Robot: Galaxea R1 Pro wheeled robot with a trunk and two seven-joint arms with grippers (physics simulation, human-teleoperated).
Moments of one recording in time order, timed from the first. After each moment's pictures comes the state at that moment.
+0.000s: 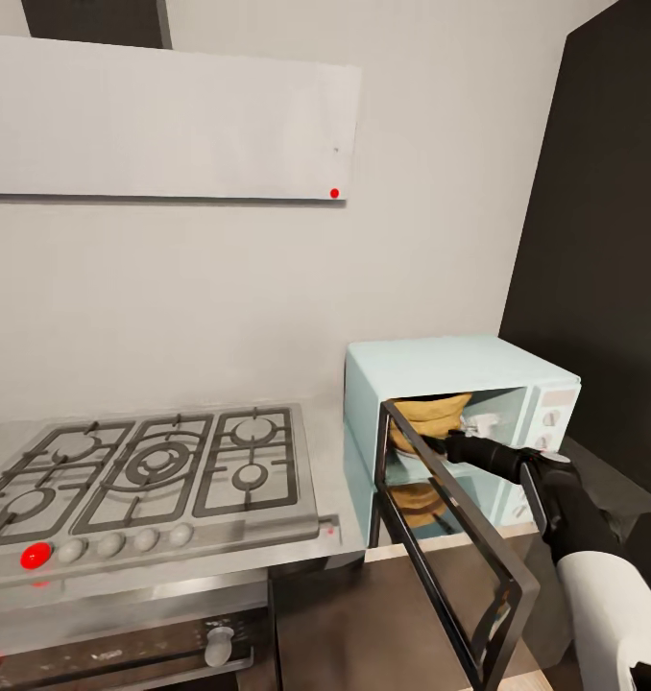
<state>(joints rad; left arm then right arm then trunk) 0.00 -0.01 0.03 -0.07 0.18 -0.07 0.00 -0.75 -0.14 -0.28 -0.89 0.11 0.40 0.83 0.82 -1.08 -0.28</state>
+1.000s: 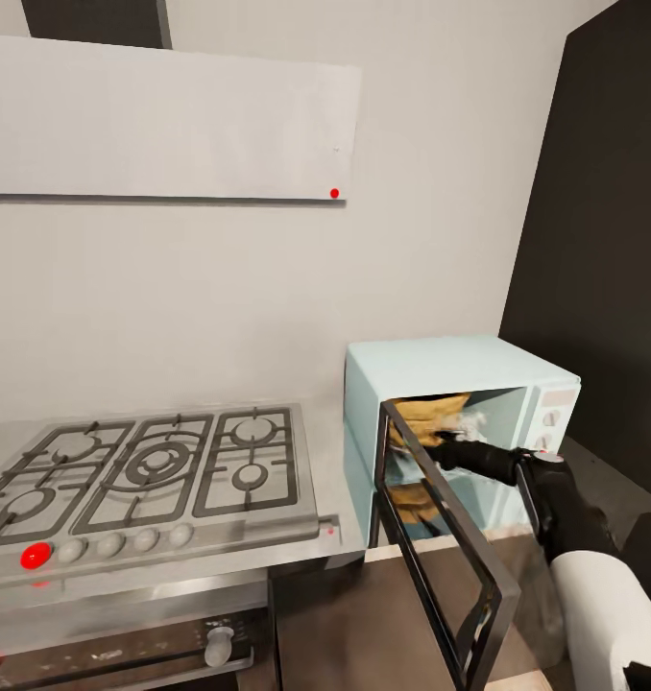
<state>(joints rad) 0.00 -0.01 0.03 -0.07 0.18 -0.07 0.00 -0.75 -0.12 -0.29 -0.90 0.22 0.34 0.99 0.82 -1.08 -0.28</state>
